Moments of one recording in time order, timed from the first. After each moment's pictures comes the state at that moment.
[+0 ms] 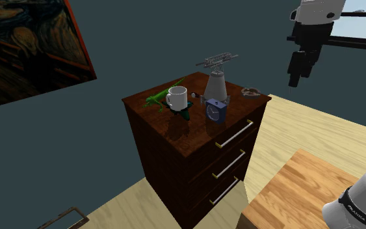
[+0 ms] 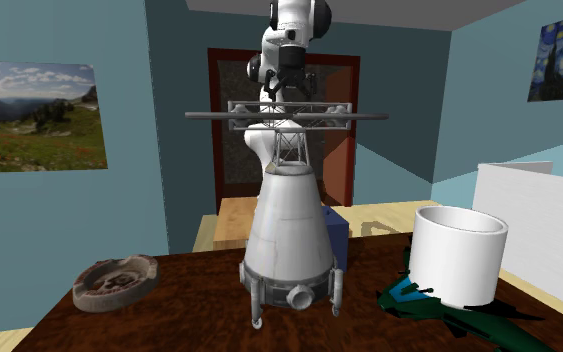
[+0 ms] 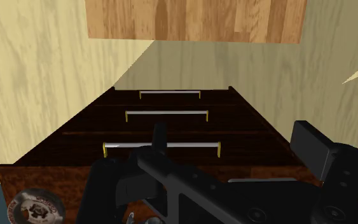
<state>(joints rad) -0.02 -0.74 0.03 -2.32 -0.01 1.50 -0.03</state>
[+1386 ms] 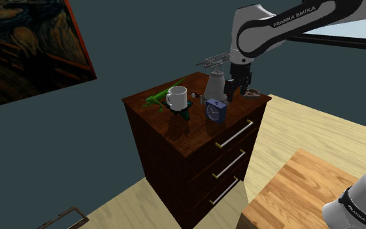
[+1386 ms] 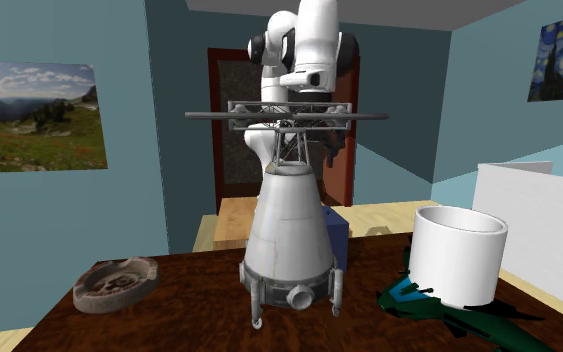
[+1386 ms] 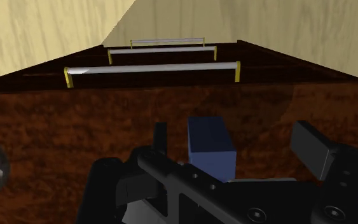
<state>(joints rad) -0.03 -0.12 0.06 -2.15 -0.02 2.02 0.03</state>
